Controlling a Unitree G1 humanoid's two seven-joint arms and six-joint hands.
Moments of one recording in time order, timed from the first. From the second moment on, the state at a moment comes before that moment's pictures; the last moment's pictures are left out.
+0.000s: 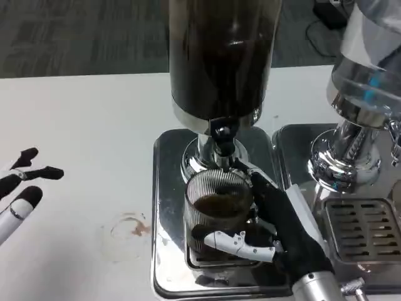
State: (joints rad) left arm 0.36 0.62 0.38 0.08 -0.07 -0.52 -0.48; right arm 0.18 -0.04 0.30 0.00 -0.34 -0.15 -0.09
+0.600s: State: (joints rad) left arm 0.35 0.62 0.38 0.08 -0.07 -0.51 -0.48; right arm 0.18 -0.04 0.30 0.00 -0.37 -0.16 -0.11
